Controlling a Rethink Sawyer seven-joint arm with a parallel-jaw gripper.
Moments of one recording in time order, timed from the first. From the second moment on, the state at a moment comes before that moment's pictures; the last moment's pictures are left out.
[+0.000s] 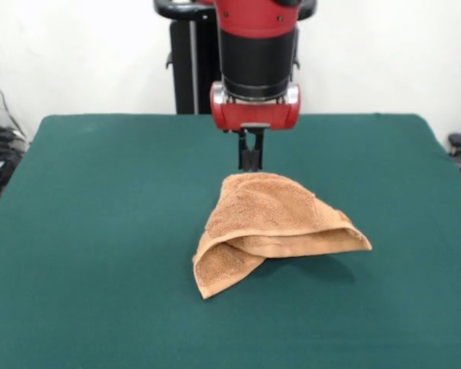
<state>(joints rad) -0.24 -0.62 0.03 1.65 -0.04 0.58 1.58</state>
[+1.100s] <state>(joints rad) -0.22 -0.51 0.03 1.60 -0.04 0.50 1.58</state>
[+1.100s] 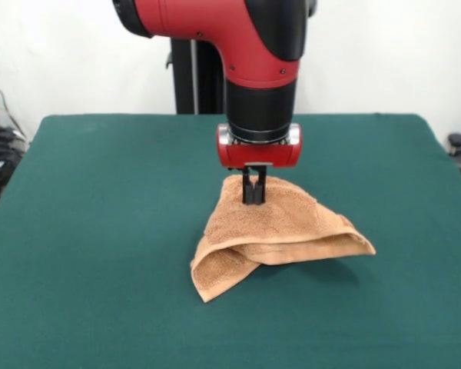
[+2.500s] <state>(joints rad) -0.22 -0.50 0.03 1.59 -0.04 0.50 1.58</state>
